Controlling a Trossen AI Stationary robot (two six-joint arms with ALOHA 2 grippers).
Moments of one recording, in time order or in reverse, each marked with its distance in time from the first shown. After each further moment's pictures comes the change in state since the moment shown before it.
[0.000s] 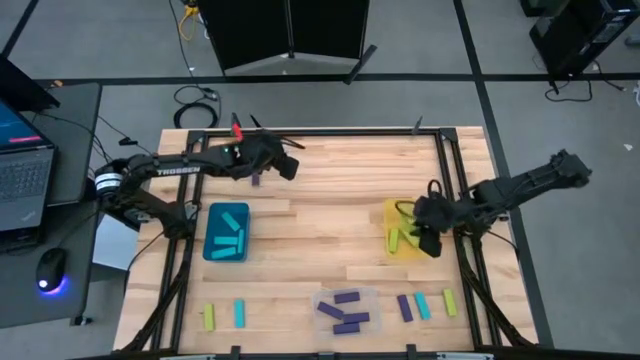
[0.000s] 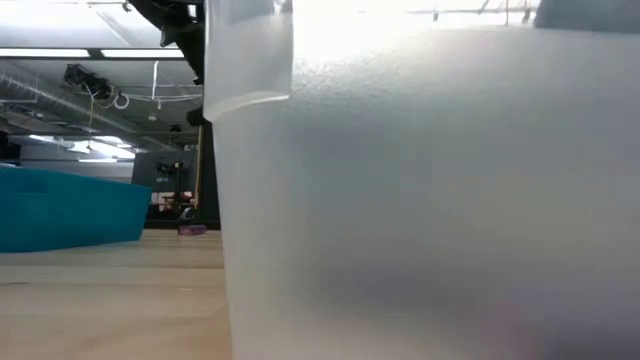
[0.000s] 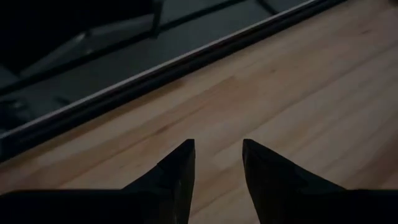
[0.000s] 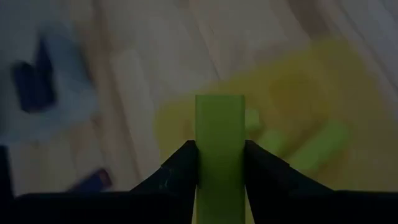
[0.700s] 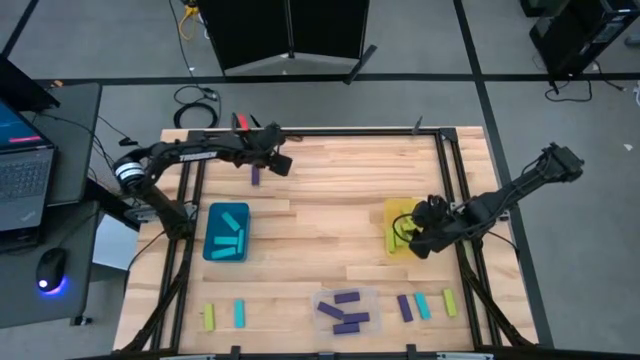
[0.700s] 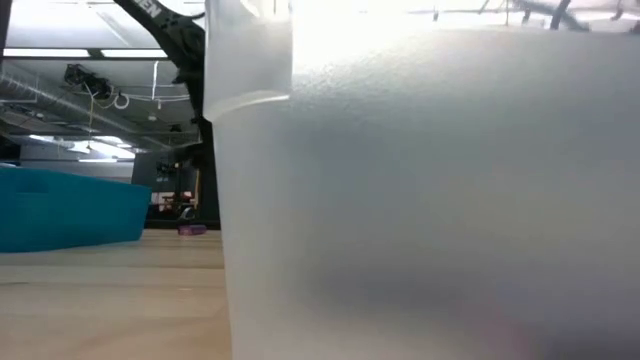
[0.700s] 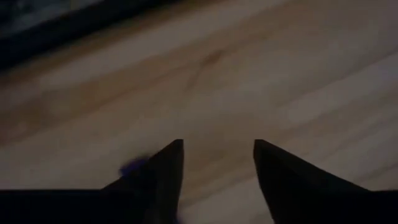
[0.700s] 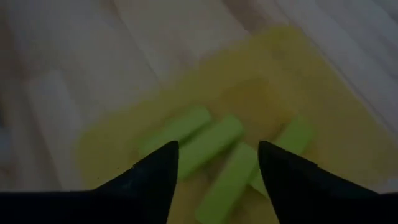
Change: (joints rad) left arm 0.204 0.172 0.023 -0.165 0.216 -0.048; right arm 0.164 0.065 -0.164 0.063 0.308 0.288
